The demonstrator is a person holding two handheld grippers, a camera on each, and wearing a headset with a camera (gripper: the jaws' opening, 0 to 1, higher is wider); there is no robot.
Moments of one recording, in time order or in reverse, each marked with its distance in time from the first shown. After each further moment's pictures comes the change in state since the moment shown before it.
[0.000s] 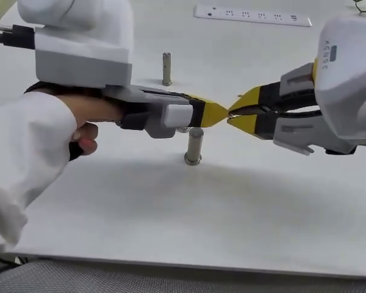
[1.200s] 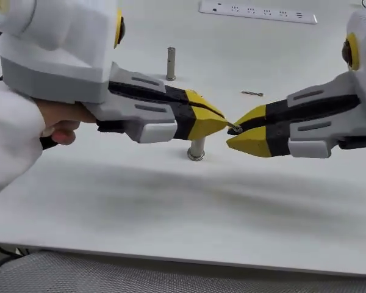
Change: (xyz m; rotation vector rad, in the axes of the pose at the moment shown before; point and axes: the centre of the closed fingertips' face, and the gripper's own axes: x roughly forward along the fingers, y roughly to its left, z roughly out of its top) left arm -0.021 -0.022 -0.008 0.391 0.021 -0.160; right arm -0.004 0.030 0.009 0.445 -0.212 0.336
